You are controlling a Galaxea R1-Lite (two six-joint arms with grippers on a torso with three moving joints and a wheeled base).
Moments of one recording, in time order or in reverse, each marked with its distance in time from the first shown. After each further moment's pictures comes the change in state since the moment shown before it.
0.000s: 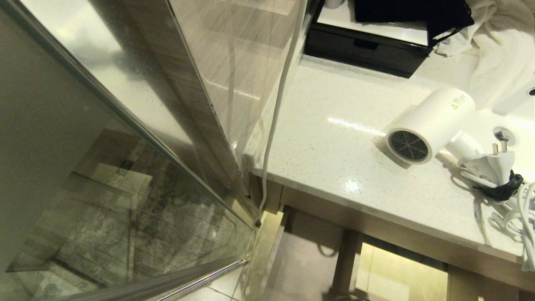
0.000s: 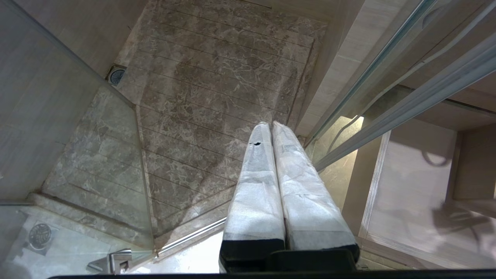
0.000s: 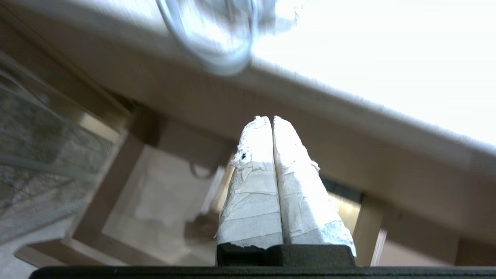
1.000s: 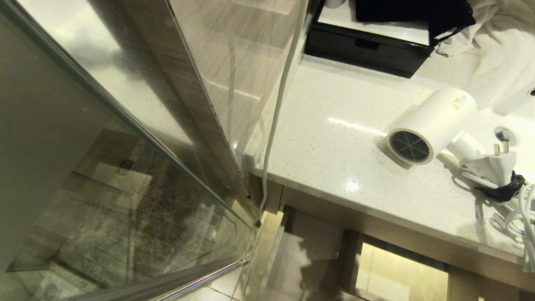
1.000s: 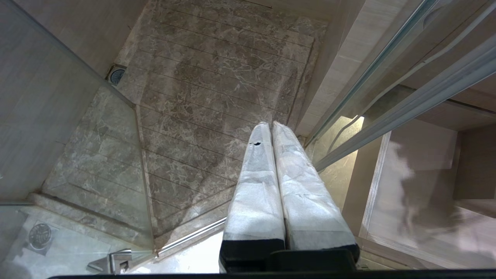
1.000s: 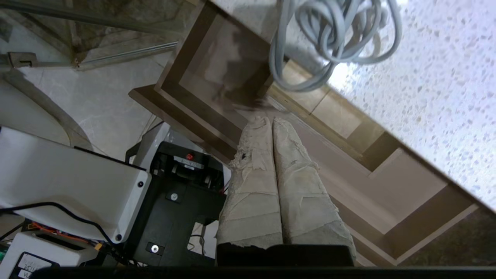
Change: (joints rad) left arm 0.000 0.000 0.000 0.000 0.000 0.000; right arm 0.002 0.700 -1.076 1.015 0.244 -0.131
